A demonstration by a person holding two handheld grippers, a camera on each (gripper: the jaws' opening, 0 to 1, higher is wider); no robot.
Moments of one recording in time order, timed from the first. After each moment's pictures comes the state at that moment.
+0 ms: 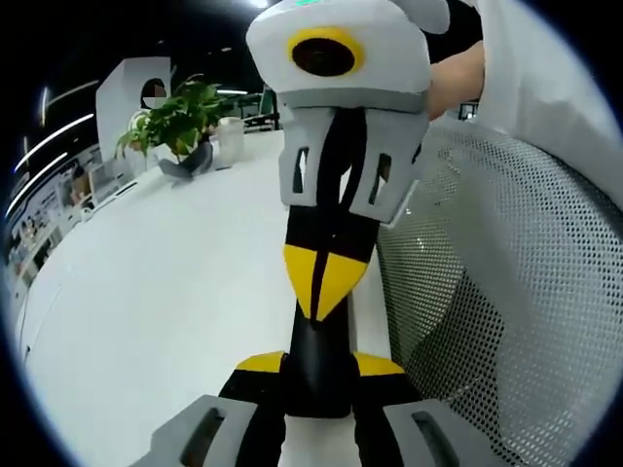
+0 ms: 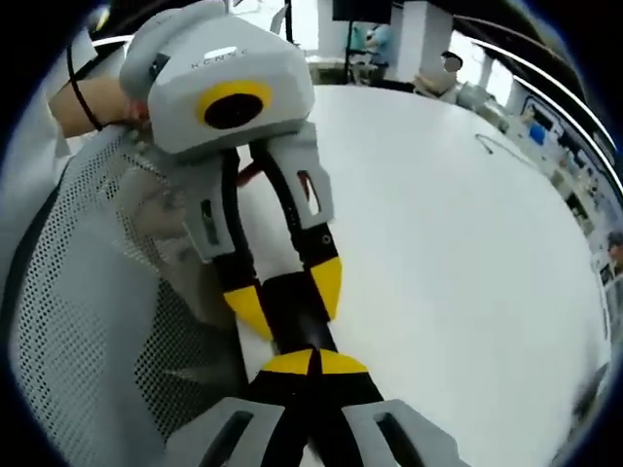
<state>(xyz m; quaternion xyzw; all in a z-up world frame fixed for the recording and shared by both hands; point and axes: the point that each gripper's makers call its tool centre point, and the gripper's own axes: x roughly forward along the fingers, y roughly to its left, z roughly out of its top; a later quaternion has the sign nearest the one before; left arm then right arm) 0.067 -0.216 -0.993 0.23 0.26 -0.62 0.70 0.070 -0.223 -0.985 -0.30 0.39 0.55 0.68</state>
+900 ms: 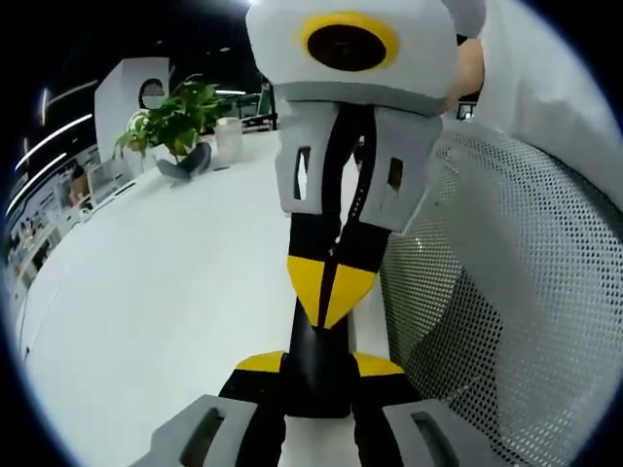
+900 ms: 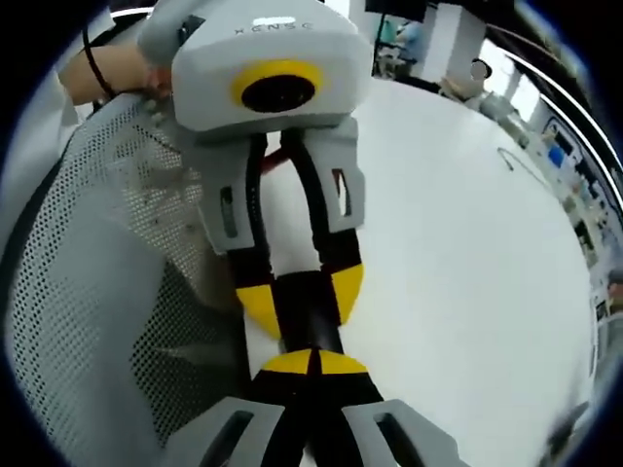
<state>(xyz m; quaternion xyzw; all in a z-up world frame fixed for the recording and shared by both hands) 0.067 -0.215 -0.993 0.23 0.26 -0.63 0.70 0.063 -0.217 -0.989 -0.36 0.37 0.56 0.64</state>
